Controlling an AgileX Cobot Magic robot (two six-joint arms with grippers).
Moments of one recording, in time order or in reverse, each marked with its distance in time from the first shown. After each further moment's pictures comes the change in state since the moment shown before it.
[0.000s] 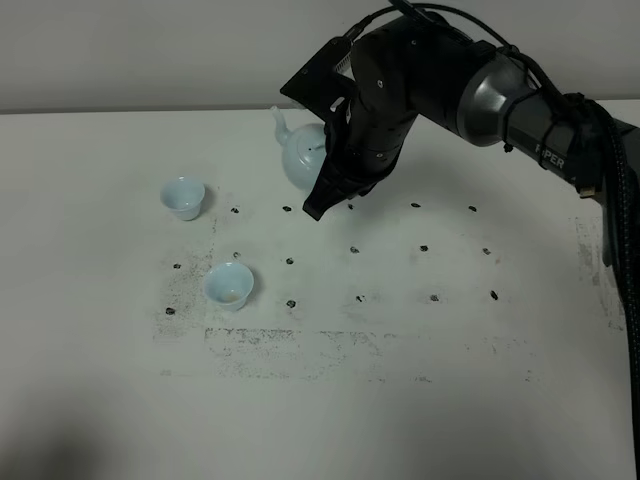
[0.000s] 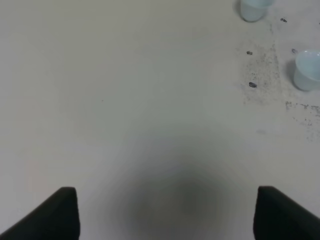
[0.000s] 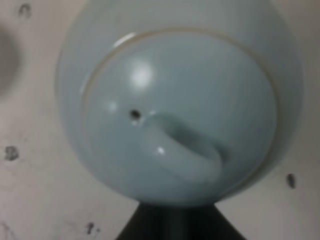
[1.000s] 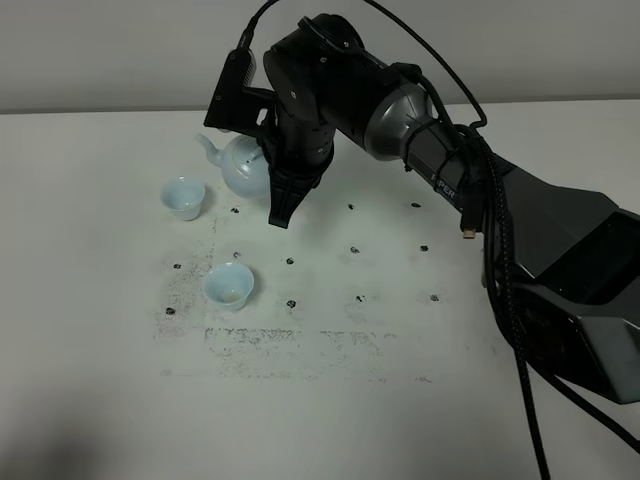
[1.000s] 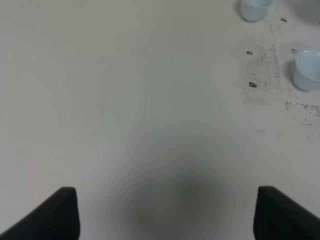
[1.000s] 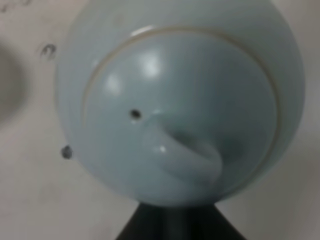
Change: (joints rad) left arm 0.000 0.000 0.000 0.000 0.001 0.000; right arm 0.095 0.283 -0.466 -0.083 0.171 -0.304
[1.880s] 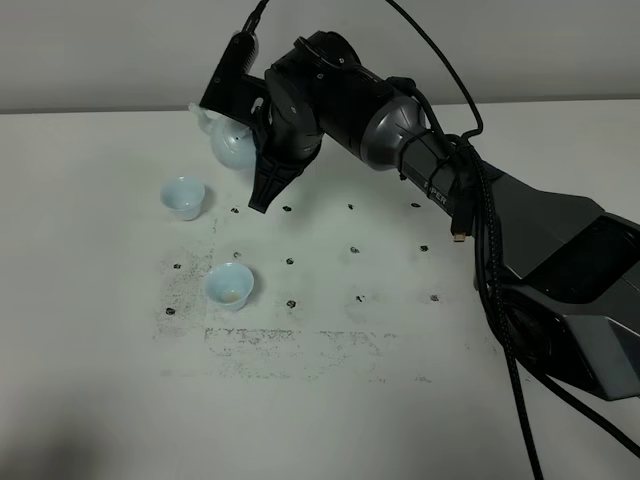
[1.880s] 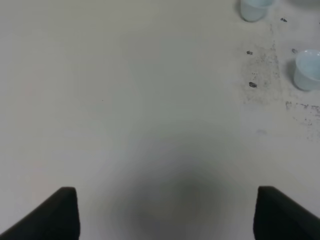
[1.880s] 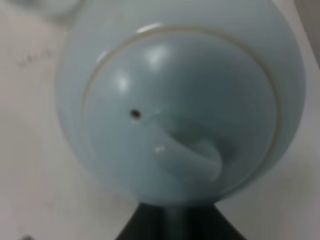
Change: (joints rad) left arm 0.000 0.000 0.000 0.000 0.000 0.000; right arm -0.004 0.035 -0.005 -0.003 -0.188 0.139
